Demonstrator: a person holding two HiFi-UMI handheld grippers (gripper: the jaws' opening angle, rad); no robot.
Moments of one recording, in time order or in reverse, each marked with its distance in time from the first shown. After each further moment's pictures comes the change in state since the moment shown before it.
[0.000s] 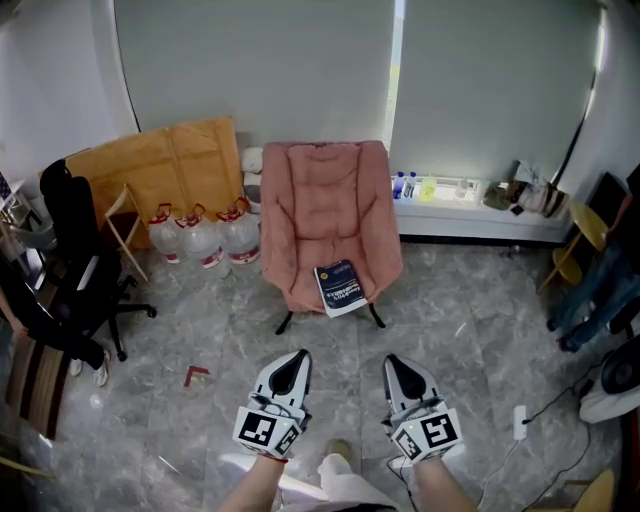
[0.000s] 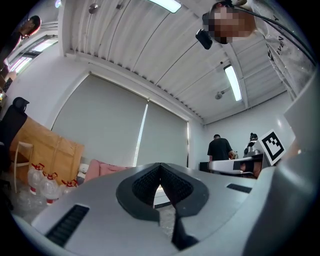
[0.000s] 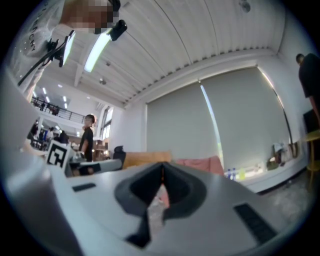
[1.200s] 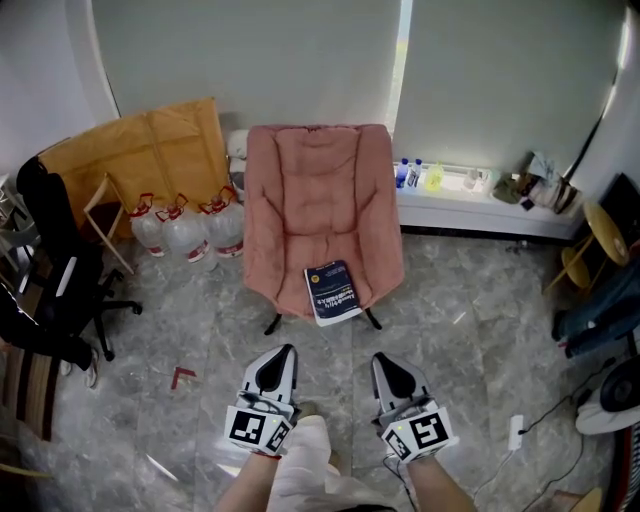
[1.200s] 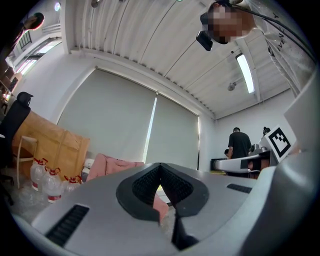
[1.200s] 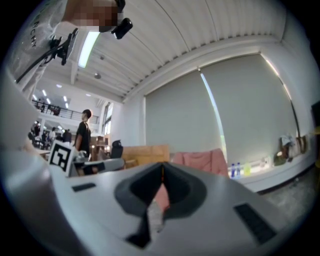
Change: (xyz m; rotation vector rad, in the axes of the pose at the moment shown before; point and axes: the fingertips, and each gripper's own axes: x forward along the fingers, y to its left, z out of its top) left arm 0.107 0.073 -0.058 -0.014 0.037 0.096; right arm 0.106 -0.079 -0.042 0.018 0.073 0.042
